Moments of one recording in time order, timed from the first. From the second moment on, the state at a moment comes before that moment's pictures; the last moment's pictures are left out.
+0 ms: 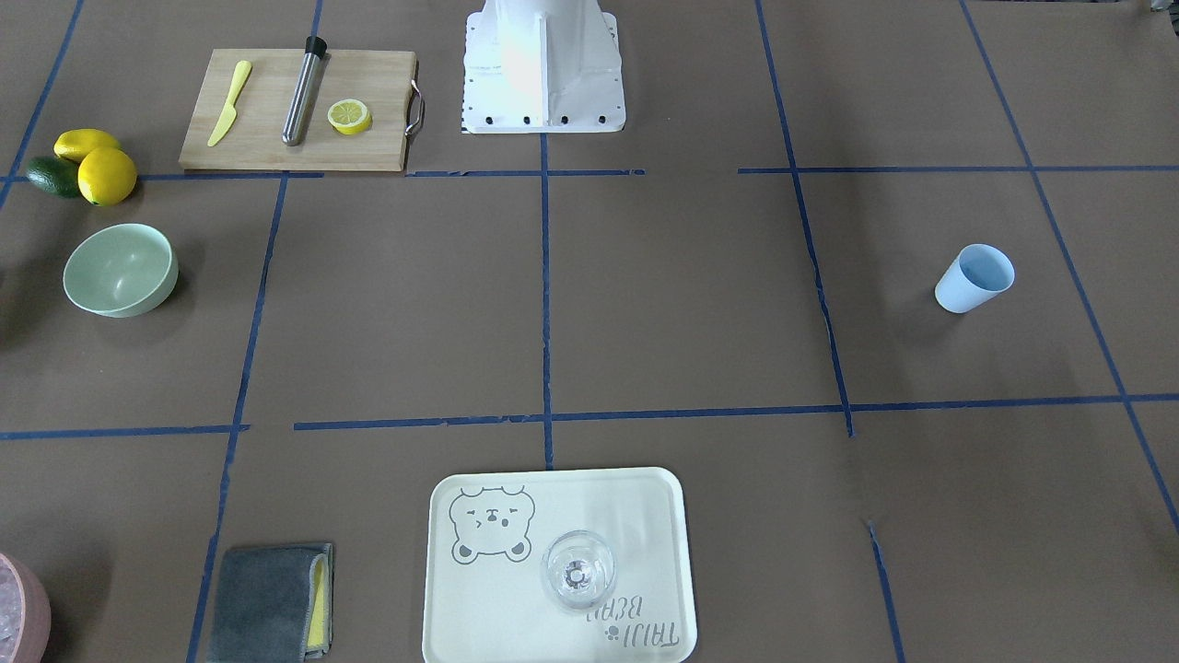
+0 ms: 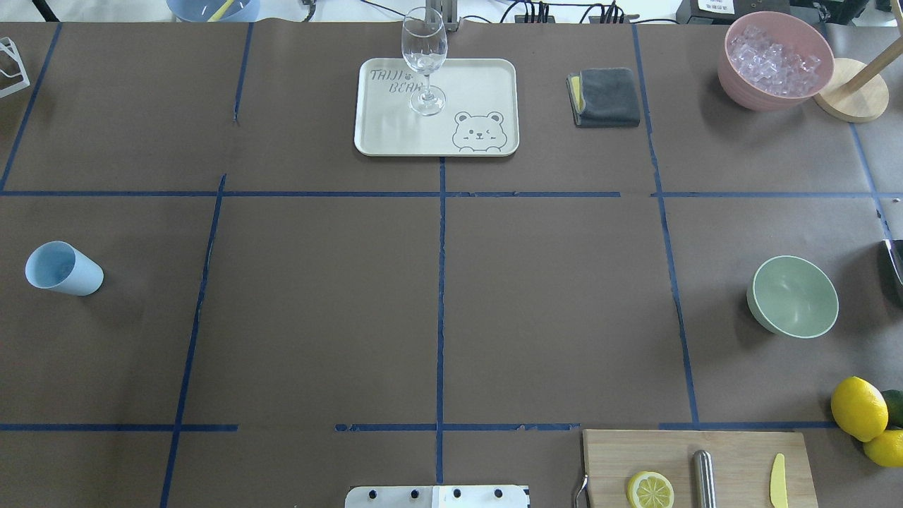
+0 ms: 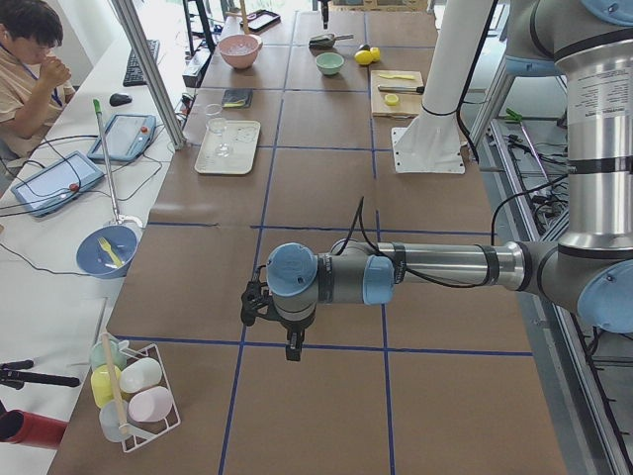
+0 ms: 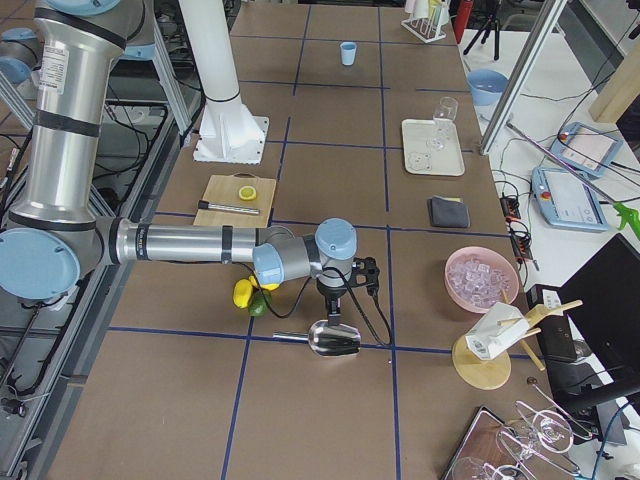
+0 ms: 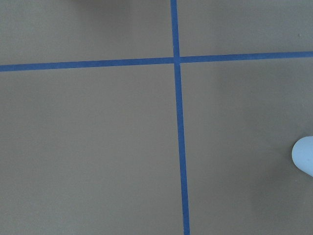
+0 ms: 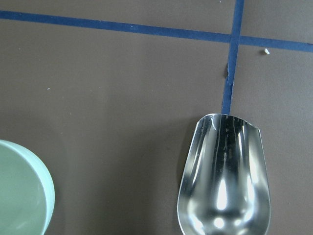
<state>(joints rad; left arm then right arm) -1.62 -1.44 -1.72 -1.56 -2.41 0.10 1.34 -1.78 1.75 -1.31 2.33 0.22</state>
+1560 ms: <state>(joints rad) -1.62 -1.44 -1.74 -1.56 -2.41 0.10 1.10 -1.77 1.71 -0.89 2.30 0.64</state>
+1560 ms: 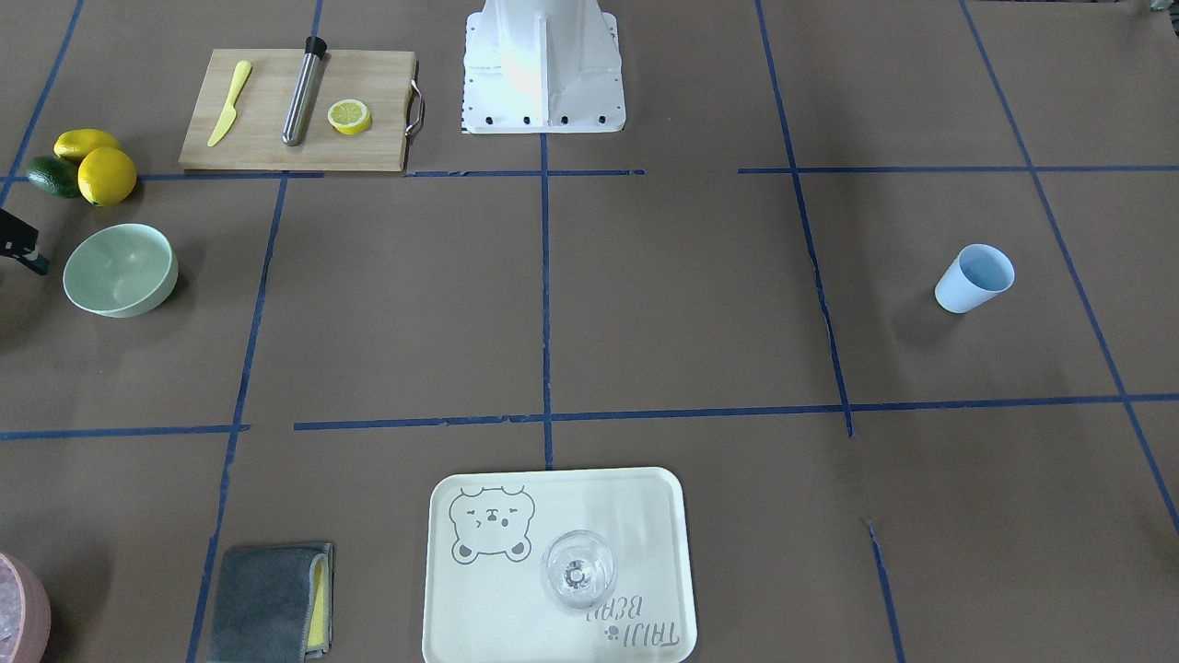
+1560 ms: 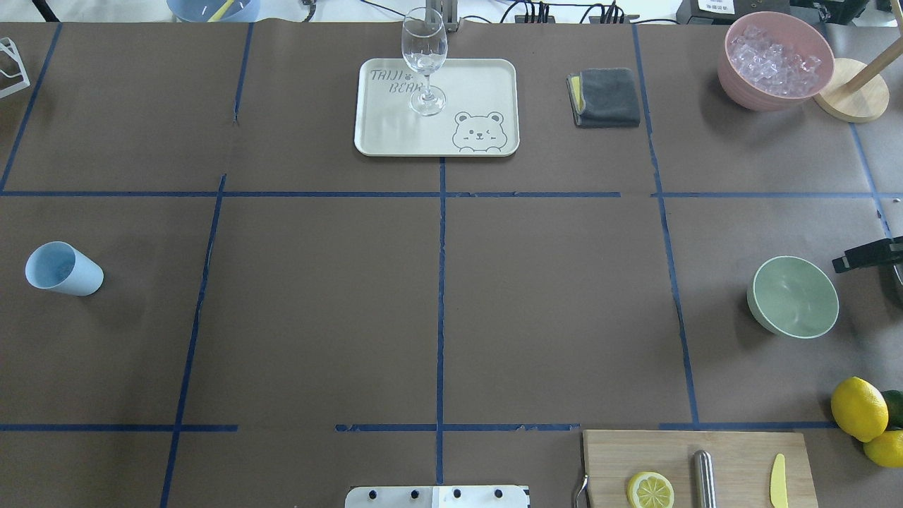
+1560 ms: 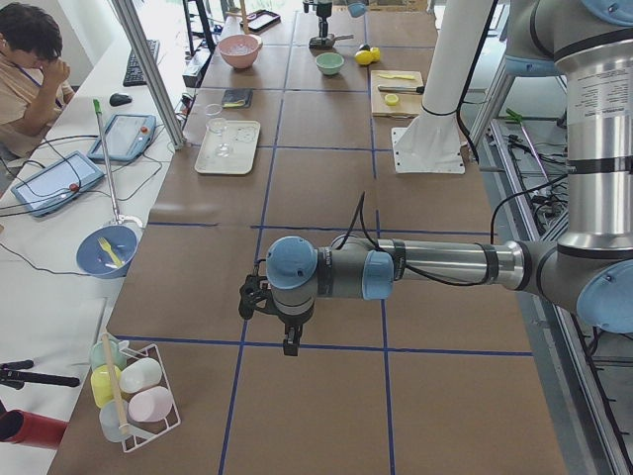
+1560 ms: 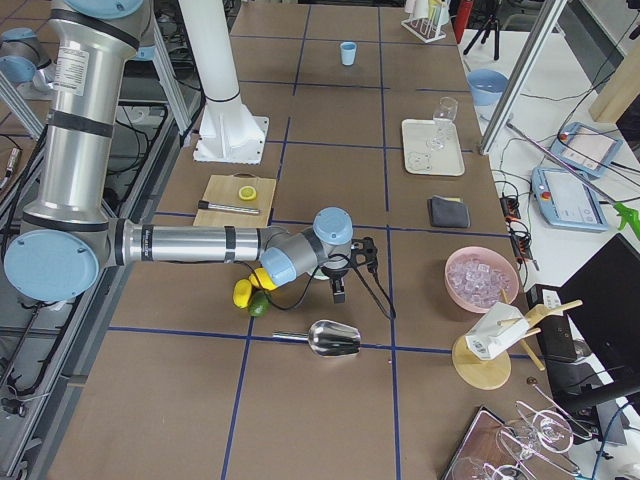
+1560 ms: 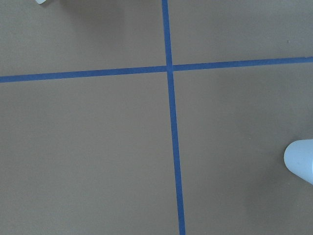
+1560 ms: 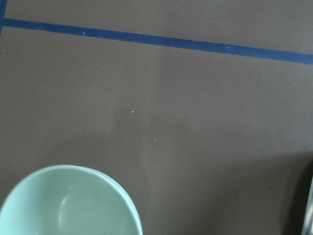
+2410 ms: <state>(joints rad) -1.62 -1.44 -1.73 -1.56 -2.41 0.10 0.95 -1.79 1.65 -0.78 2.21 0.82</state>
